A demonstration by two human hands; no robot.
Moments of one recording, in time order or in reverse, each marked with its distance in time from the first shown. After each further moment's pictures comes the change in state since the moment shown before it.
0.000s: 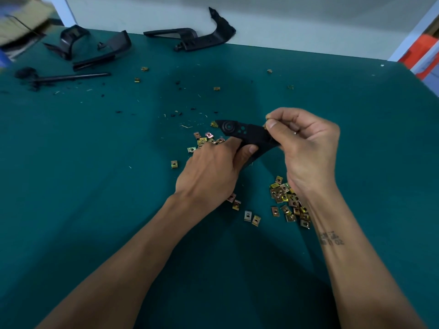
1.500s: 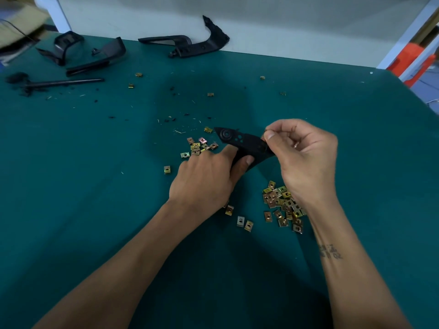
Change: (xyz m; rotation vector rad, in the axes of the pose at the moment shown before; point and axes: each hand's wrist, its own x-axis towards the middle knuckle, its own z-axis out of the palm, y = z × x) left_hand -0.005 0.003 0.003 0.257 0.041 0.080; right_hand -0.006 -0.001 -0.017 -0.262 0.003 -0.065
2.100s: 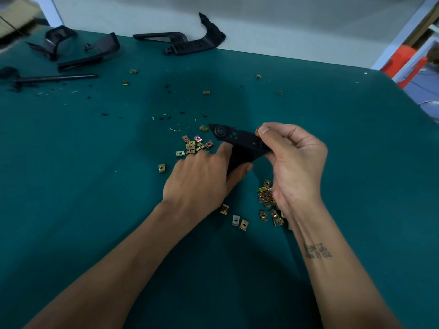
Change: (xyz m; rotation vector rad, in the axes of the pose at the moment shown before) left_hand -0.003 0.003 -0.001 0.049 0.026 0.046; right_hand -0.009 -0.009 0.016 0.375 0.186 0.319
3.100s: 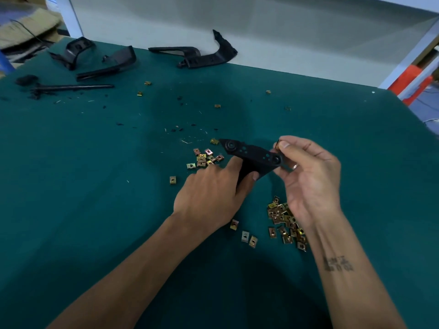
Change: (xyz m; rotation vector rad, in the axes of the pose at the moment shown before) left_hand 0.002 -0.006 0.005 -0.139 -0.059 -0.079; right_hand 0.011 -0.013 -0.005 0.063 -0.056 0.165
